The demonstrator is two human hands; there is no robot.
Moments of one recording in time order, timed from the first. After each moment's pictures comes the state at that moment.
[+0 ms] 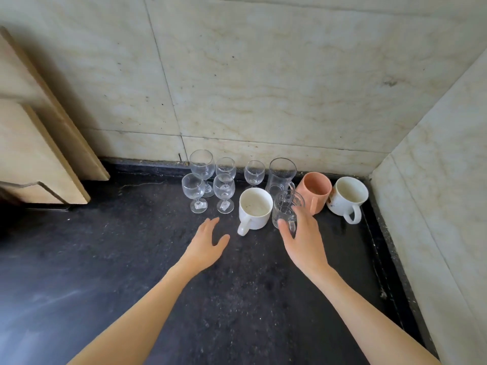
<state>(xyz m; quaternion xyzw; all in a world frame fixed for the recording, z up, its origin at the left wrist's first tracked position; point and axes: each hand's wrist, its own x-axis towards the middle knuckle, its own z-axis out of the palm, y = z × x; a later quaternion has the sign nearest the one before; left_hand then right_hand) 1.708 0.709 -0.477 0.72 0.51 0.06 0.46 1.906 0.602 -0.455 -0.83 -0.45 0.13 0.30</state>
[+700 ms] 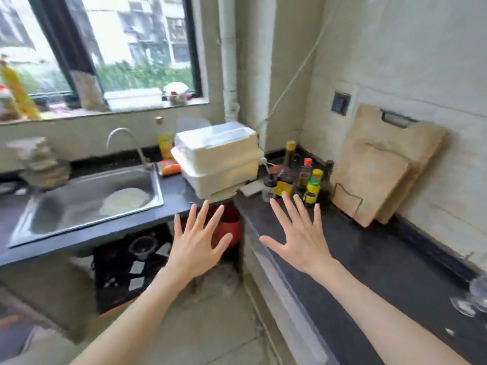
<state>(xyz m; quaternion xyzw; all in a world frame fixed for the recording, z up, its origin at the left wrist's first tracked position) 1.184 0.433 -0.342 0.53 0.83 0.16 -0.04 1.377 0.570 -0.322 -0.33 -0.93 0.01 0.13</state>
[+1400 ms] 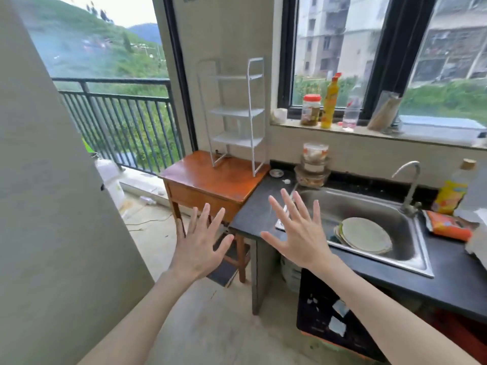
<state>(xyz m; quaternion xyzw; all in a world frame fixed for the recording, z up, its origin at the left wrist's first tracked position) 0.845 -0.001 -0.318 0.10 0.99 0.11 -0.08 0.852 0.230 -0.311 0.11 -0.98 0.08 0.18</state>
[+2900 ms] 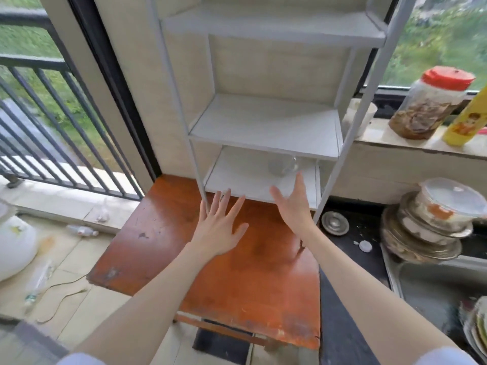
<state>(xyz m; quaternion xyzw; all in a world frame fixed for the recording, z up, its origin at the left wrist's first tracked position) 0.098 -0.058 -0.415 0.30 0.95 0.08 0.03 0.133 0.121 -0.388 -0.22 -0.80 0.54 0.14</state>
